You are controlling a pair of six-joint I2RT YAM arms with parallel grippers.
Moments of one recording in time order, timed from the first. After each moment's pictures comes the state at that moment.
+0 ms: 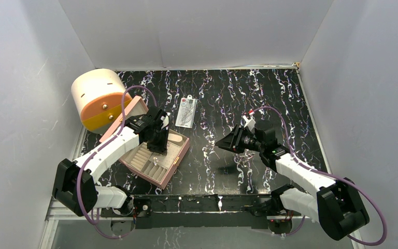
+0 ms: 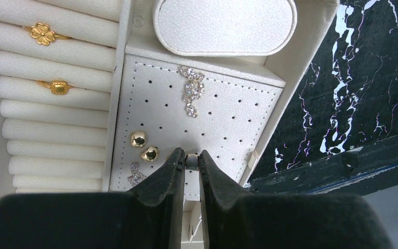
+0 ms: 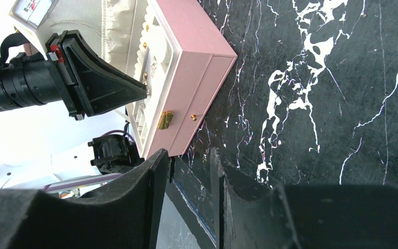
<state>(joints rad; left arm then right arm) -0.55 1.32 0.97 -0.89 0.06 -0.36 0.48 1.06 0.42 0.19 -0.56 0.96</state>
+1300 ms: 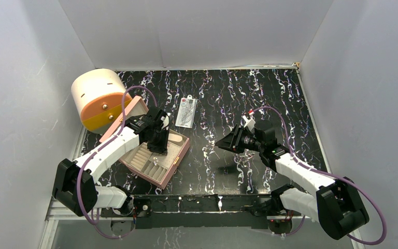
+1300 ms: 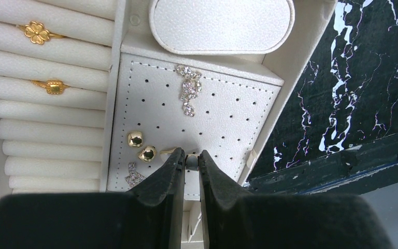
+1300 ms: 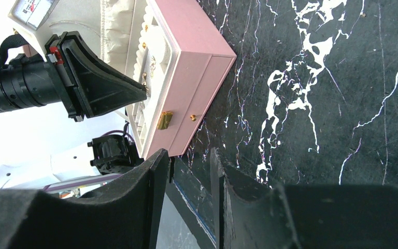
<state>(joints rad) -0.55 1.32 0.97 -0.89 0.07 -0.36 0.48 1.07 0.42 0.19 -0.56 0.96</state>
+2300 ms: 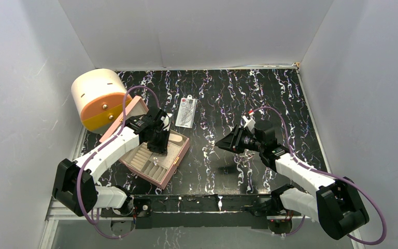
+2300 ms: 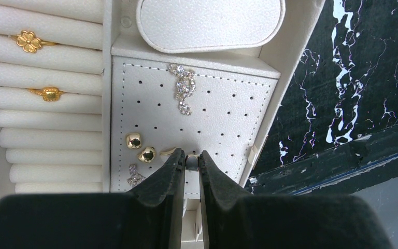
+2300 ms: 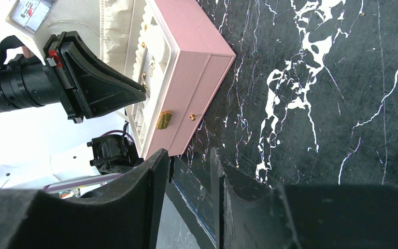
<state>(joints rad) -0.55 1.32 0.97 -0.89 0.09 -0.29 0.48 1.07 0.42 0.19 -0.56 0.96</state>
